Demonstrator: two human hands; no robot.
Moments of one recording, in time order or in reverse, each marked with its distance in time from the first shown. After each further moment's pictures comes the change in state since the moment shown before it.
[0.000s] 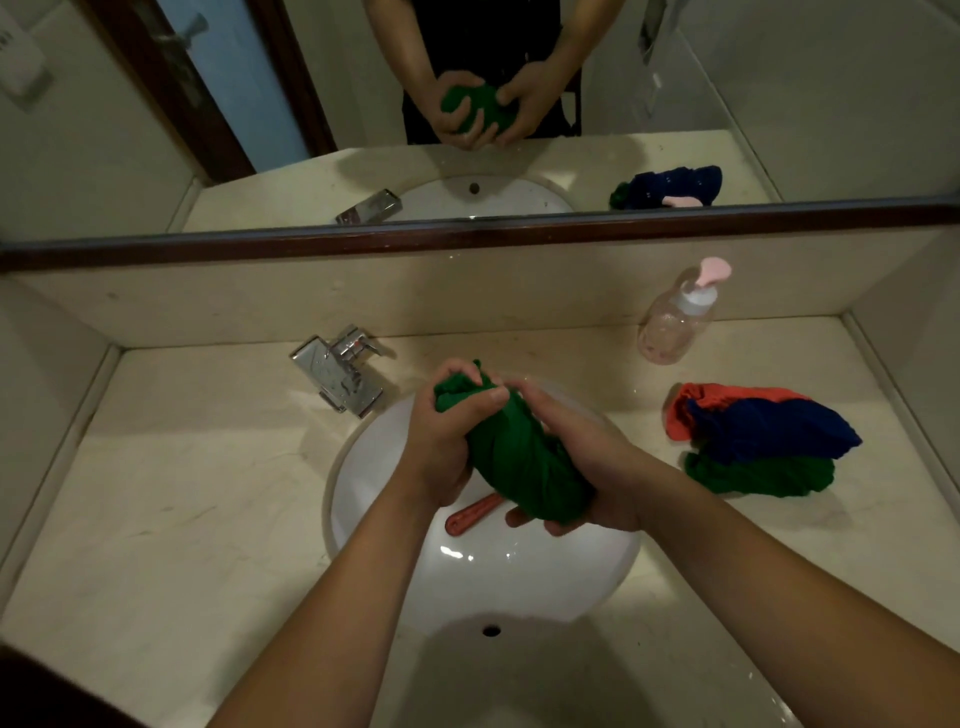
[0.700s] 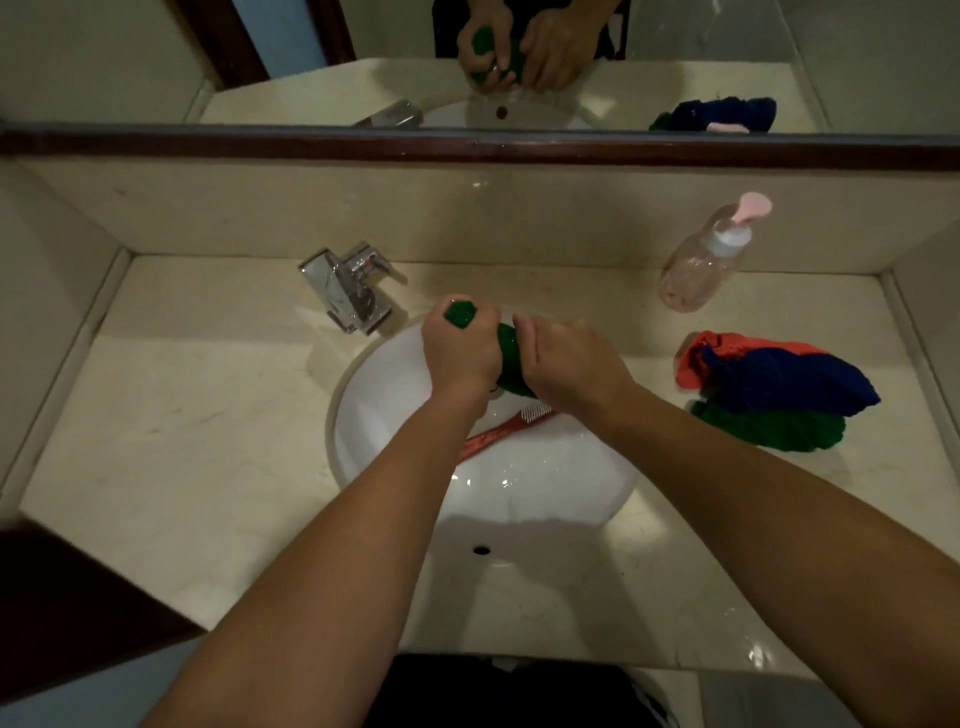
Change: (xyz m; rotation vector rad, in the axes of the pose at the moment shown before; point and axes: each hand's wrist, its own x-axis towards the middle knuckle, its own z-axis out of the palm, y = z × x) left_hand 0.015 -0.024 0.022 0.524 0.775 -0.091; right_hand 0.052 0.009 -0.002 -1.247 0.515 -0.613
